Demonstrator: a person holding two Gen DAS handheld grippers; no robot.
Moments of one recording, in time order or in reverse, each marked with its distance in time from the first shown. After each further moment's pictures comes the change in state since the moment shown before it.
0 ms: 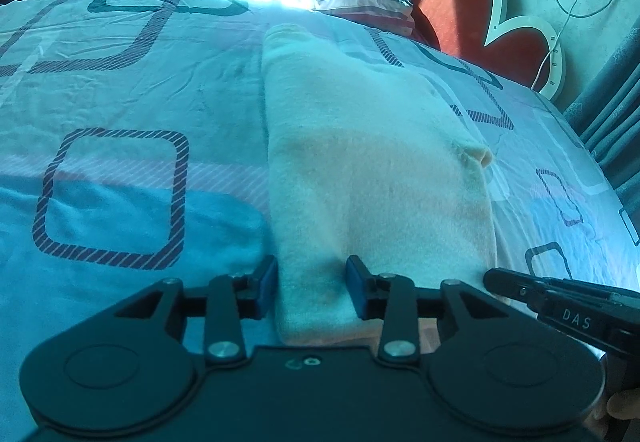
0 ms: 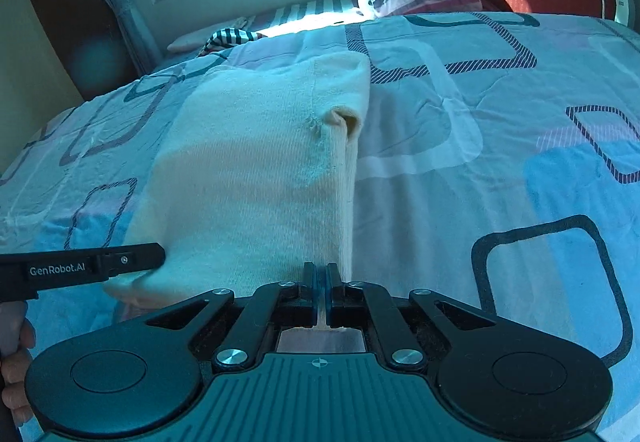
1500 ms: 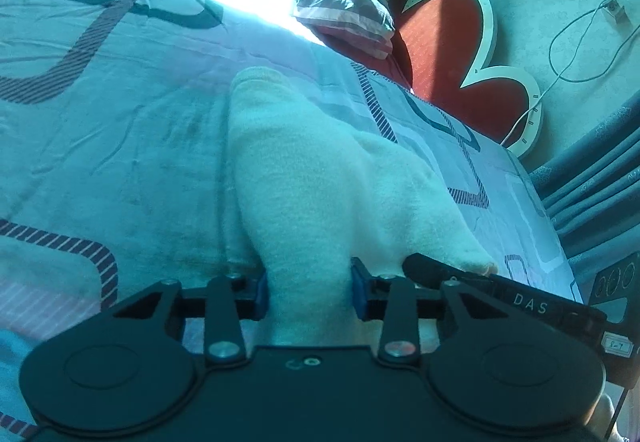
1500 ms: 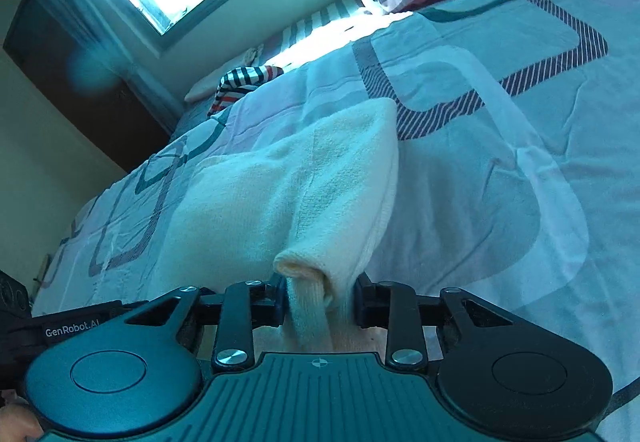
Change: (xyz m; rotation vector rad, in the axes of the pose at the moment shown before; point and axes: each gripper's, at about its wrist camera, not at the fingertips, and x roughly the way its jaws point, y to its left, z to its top) left arm 0.058 0.024 0.084 -0.137 -0.014 -0.210; right arm 0.062 -0.027 0.092 0.210 -0.058 0.198
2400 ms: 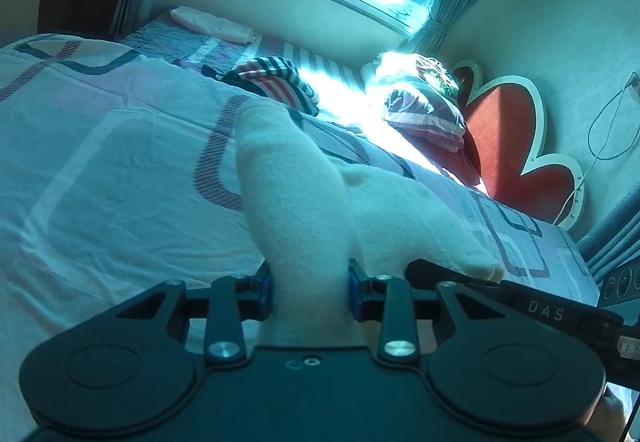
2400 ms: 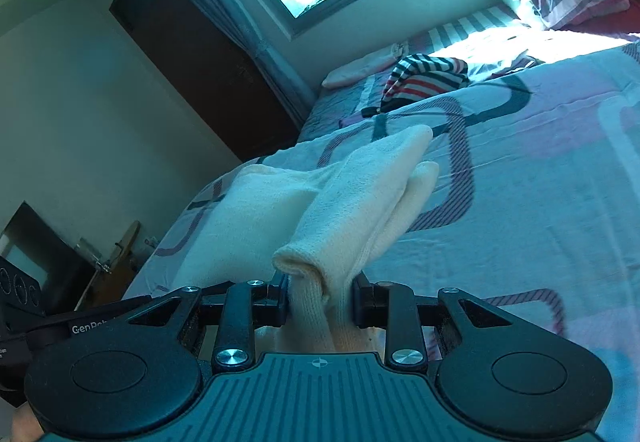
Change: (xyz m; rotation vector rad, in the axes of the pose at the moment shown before) left arm -0.253 0.210 0.042 -0.002 -0.223 0.185; right arm 0.097 0.323 -0.089 -0.115 0.008 0.266
